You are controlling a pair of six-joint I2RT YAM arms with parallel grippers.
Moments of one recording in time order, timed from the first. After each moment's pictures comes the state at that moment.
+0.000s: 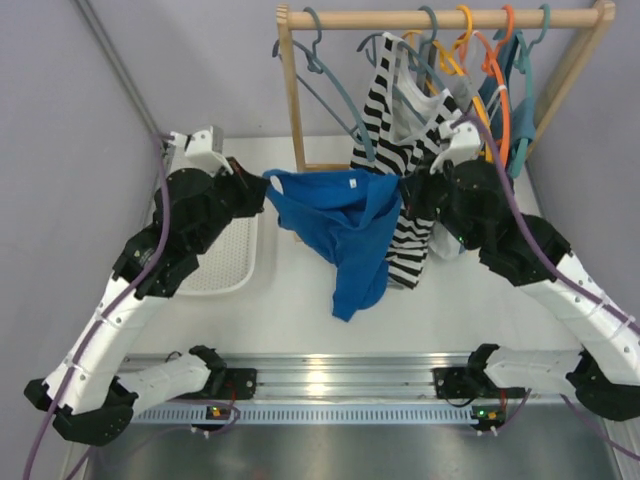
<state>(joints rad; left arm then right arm) -0.62 1.03 1.49 -0.59 -0.25 -0.50 0.84 1.15 1.61 -0.66 0.43 0.34</state>
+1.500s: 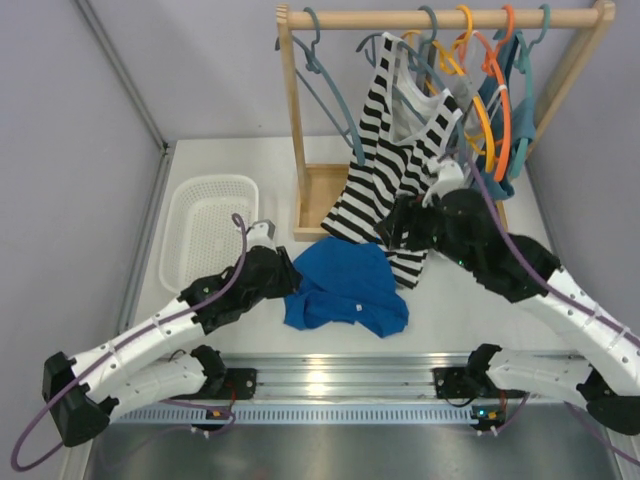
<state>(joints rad) -0.87 0.90 0.72 -0.50 -0.30 -0.84 0.84 0.95 1.16 -0.66 0.24 0.52</state>
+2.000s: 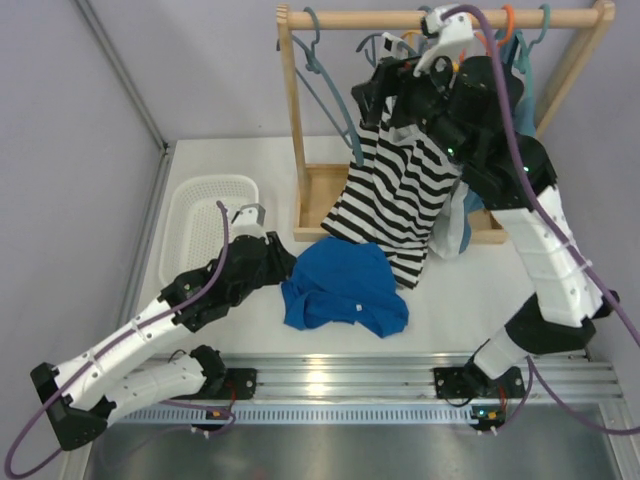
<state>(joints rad) -0.87 0.86 0.89 -0.58 -0.38 -0.75 0.75 1.53 2.26 -0.69 0.25 0.16</state>
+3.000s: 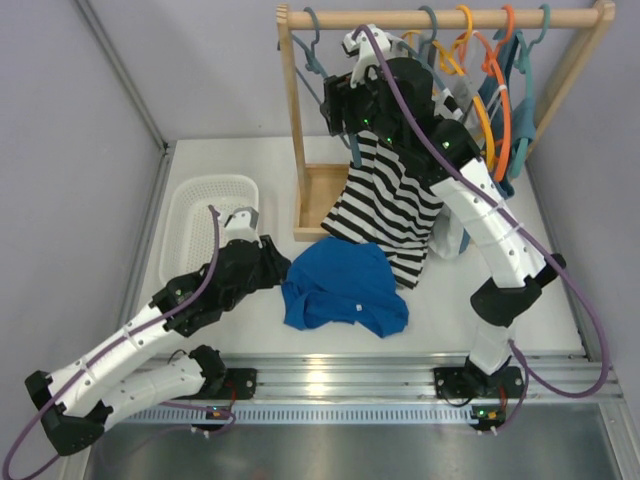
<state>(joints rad) -0.87 0.81 0.88 -0.64 -0.38 -0.75 0.74 1.81 2.35 -0.68 0.19 0.02</state>
